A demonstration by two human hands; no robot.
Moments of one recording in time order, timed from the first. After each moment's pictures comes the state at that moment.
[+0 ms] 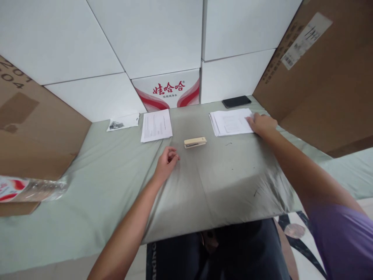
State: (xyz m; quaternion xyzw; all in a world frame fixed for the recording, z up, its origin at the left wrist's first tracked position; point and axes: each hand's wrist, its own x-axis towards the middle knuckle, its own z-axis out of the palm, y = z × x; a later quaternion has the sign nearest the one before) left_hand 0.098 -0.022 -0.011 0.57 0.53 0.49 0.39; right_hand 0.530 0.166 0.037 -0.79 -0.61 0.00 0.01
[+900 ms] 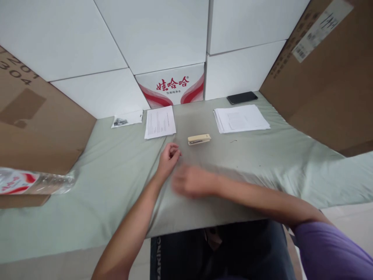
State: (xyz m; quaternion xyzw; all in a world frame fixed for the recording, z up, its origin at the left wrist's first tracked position) left_hand 0.097 -0.021 -0.007 0.55 0.53 0.51 0.38; right_hand 0.268 -0.050 0.029 -0.05 -0.98 0.00 0.20
